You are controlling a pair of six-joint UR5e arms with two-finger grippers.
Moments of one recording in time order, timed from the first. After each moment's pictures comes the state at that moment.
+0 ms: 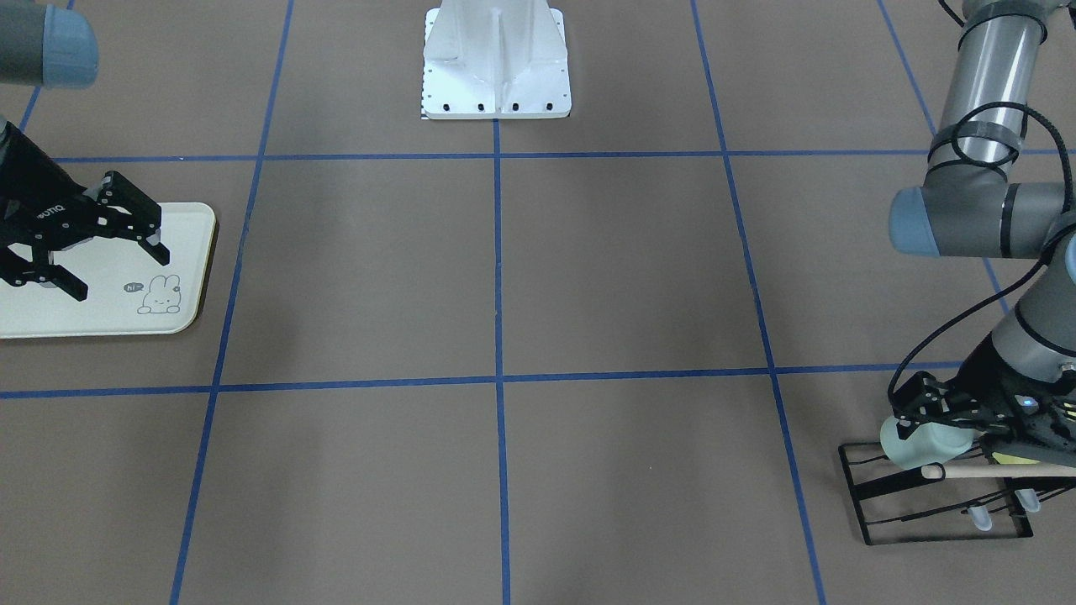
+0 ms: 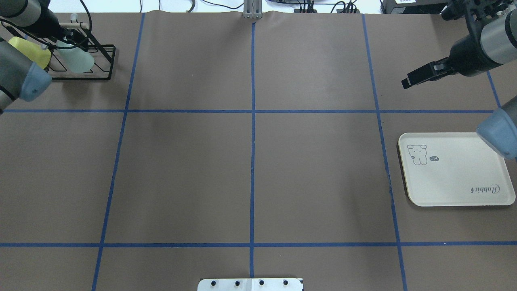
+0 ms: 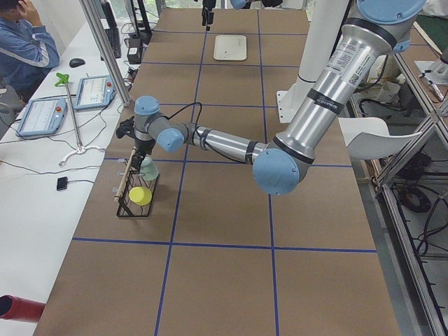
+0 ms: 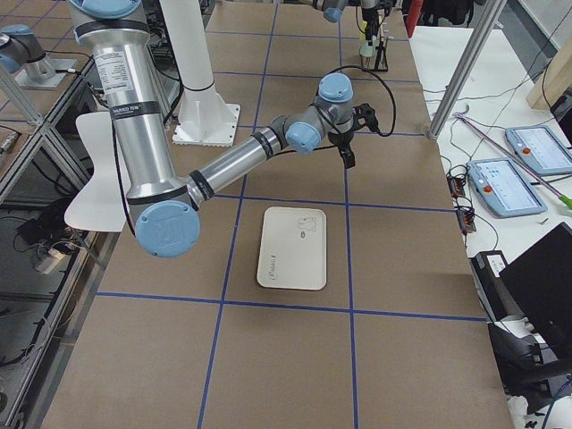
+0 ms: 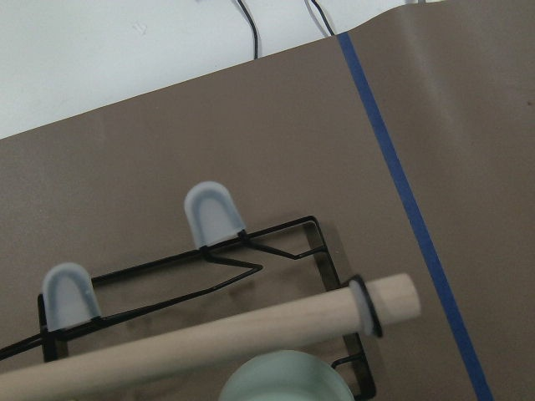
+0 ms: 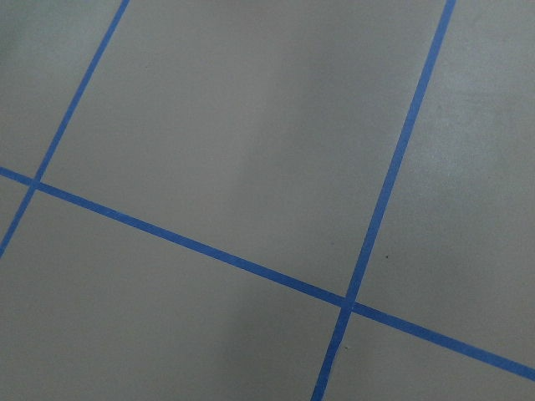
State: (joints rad) left arm -1.15 -2.09 -1.26 -2.02 -2.06 -0.43; right arm 1.09 -1.35 1.92 -1.31 2.26 0.55
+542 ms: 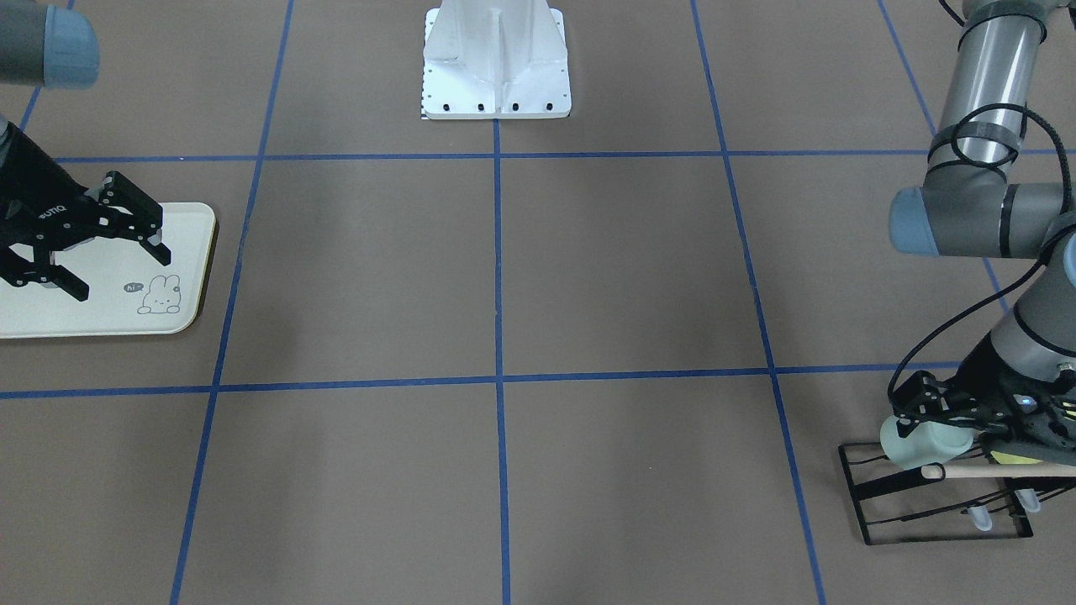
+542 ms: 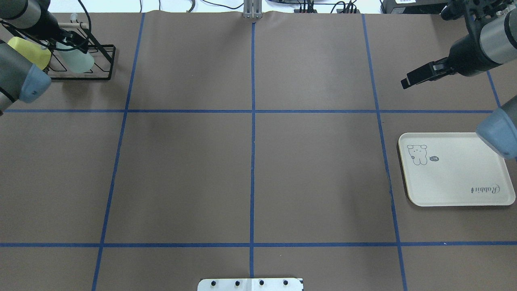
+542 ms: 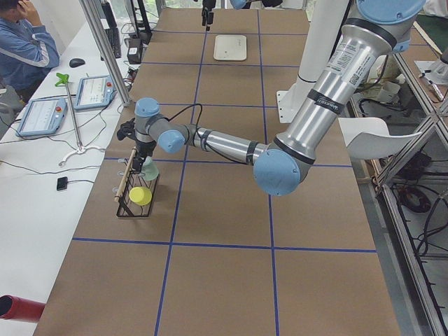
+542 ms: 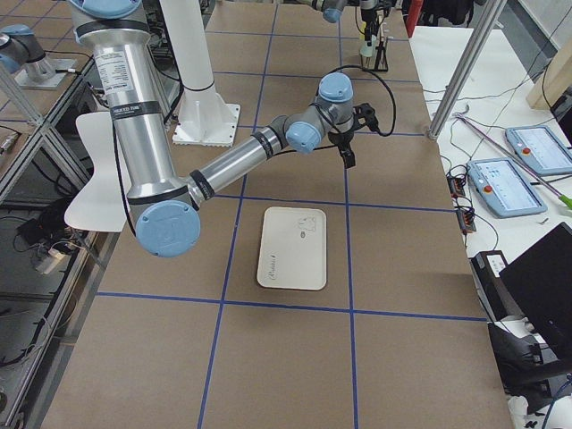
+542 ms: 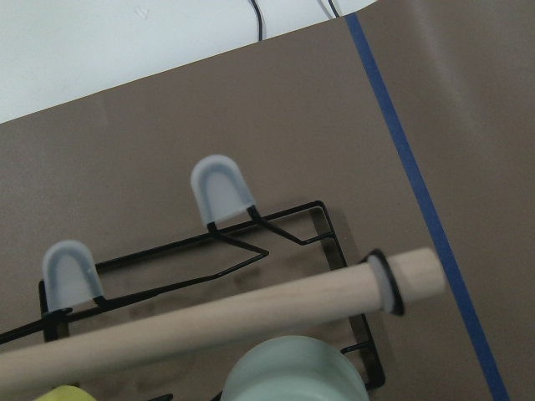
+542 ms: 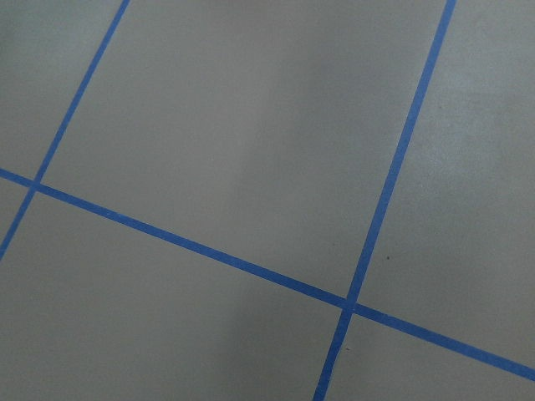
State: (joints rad) left arm -1.15 -2.08 -1.26 -2.02 -2.06 -0.44; right arm 1.09 -1.35 1.92 -1.31 2.26 0.55
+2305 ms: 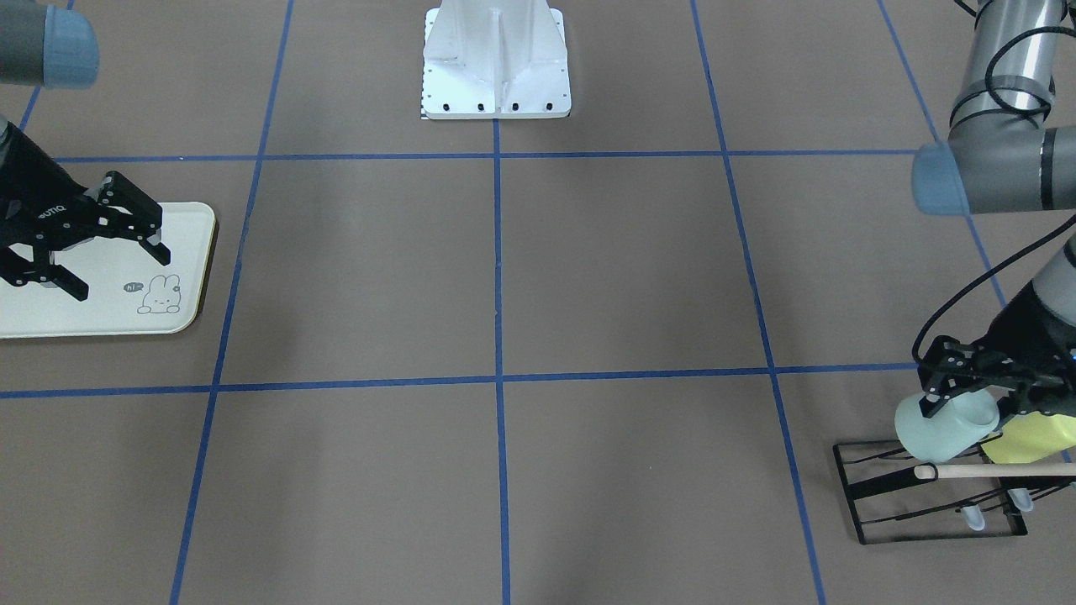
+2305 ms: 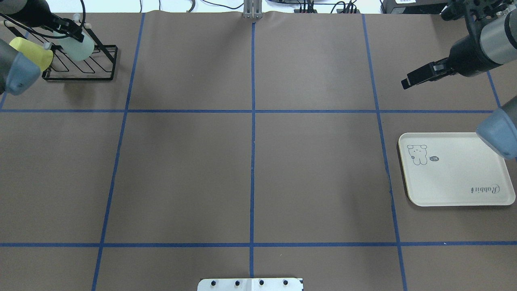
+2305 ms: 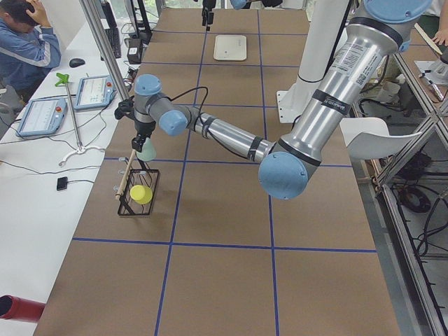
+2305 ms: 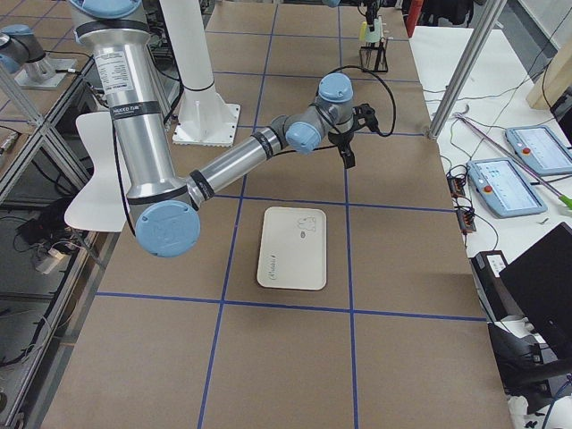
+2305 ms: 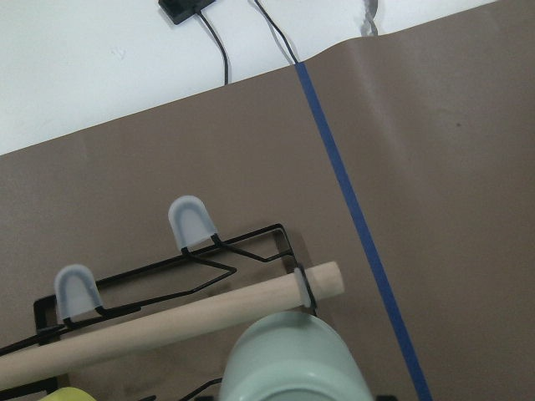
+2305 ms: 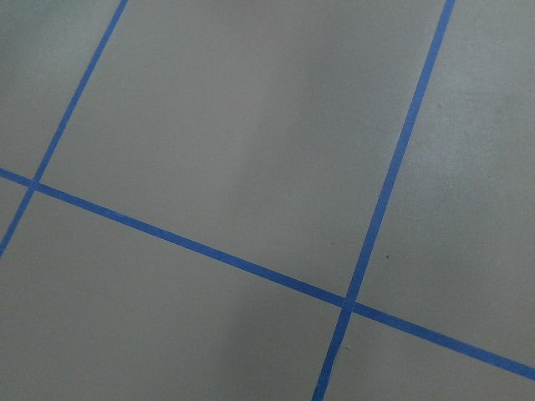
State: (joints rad) left arm -1.23 -2.06 -1.51 -1.85 -2.15 -0.43; right arm 1.09 -1.35 1.92 -1.31 2.26 0.55
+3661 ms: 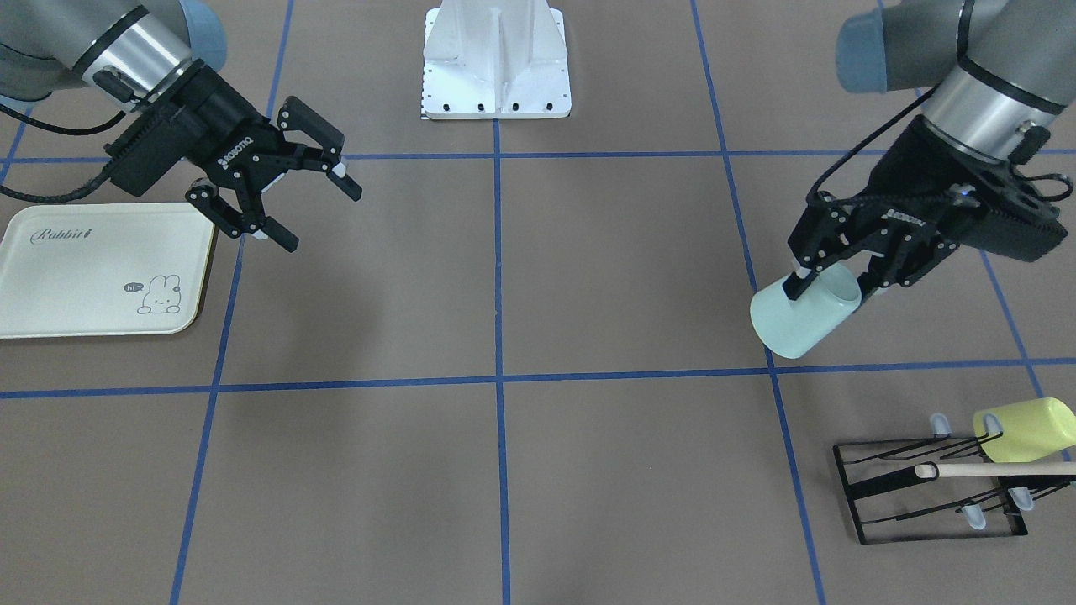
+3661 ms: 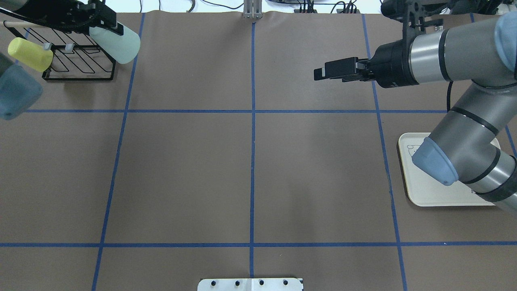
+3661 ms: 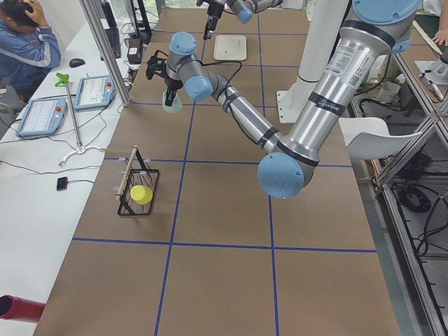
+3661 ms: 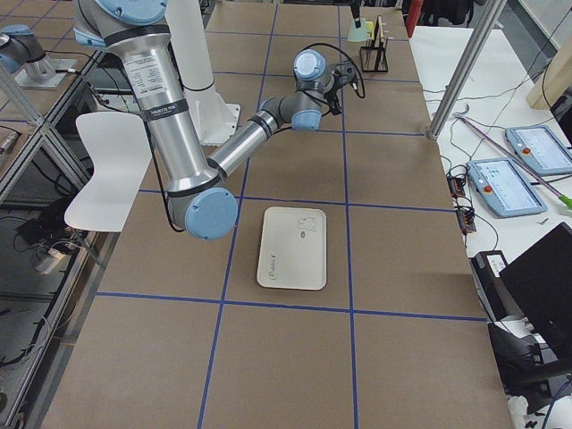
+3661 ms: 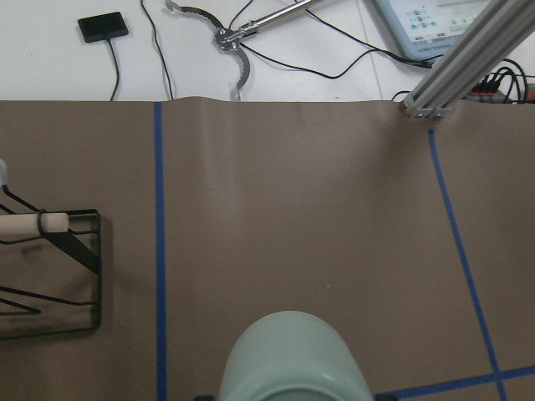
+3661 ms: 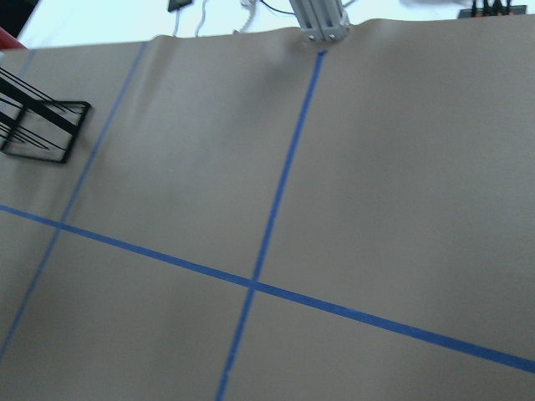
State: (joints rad) left arm -1.10 -2.05 -1.85 -1.89 -2.23 -0.97; right arm 0.86 -1.21 1.90 -0.71 2.09 1.21
